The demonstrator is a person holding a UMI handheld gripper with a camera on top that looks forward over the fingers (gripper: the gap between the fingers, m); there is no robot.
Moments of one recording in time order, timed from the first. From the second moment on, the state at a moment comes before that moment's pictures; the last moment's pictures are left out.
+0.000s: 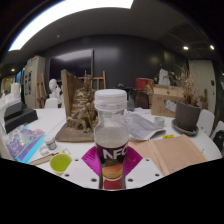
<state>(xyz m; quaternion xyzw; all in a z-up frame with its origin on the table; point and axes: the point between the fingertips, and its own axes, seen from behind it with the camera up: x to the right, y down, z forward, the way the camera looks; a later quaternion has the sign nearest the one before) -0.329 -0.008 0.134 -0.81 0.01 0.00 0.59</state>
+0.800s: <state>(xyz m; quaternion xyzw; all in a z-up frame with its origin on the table) -0.305 -0.076 0.067 -0.87 0.04 -0.02 0.50</state>
